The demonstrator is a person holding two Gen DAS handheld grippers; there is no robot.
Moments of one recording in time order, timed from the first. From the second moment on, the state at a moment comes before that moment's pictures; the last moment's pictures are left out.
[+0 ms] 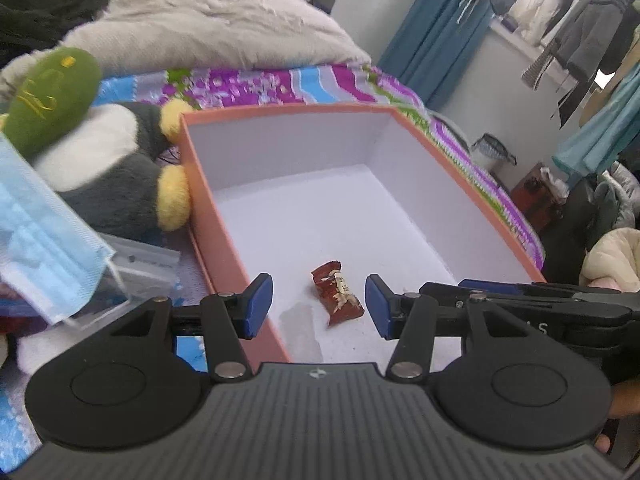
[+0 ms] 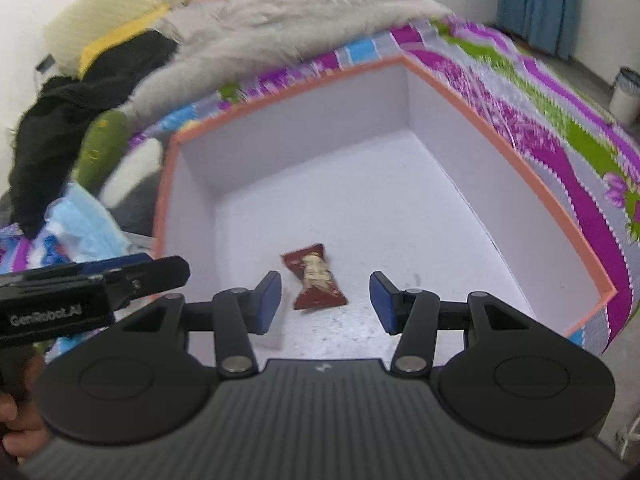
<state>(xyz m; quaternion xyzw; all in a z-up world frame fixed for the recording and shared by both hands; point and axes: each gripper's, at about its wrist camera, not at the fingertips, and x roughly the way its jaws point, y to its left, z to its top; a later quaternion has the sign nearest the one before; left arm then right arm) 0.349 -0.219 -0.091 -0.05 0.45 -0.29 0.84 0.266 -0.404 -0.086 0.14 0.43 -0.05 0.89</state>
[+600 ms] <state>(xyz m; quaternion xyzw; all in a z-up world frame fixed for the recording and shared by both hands) 0.180 -0.122 0.009 -0.06 0.36 -0.25 0.90 0.131 -0.321 0.002 0.13 0.34 0.02 0.93</state>
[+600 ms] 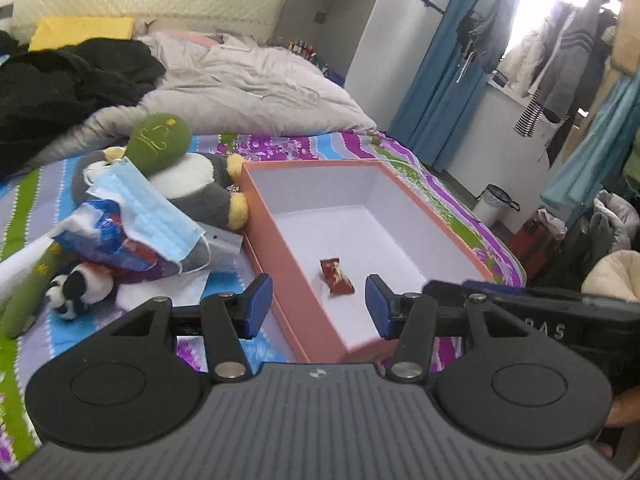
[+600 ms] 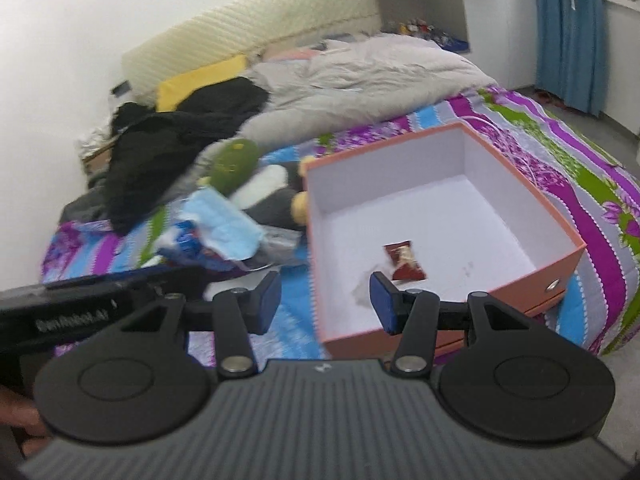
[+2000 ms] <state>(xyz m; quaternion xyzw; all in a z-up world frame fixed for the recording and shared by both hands) 0.037 0.003 0.015 -0.12 0.33 -0.14 0.92 0.028 -0.219 -0.007 0.06 0.34 0.15 0.93</state>
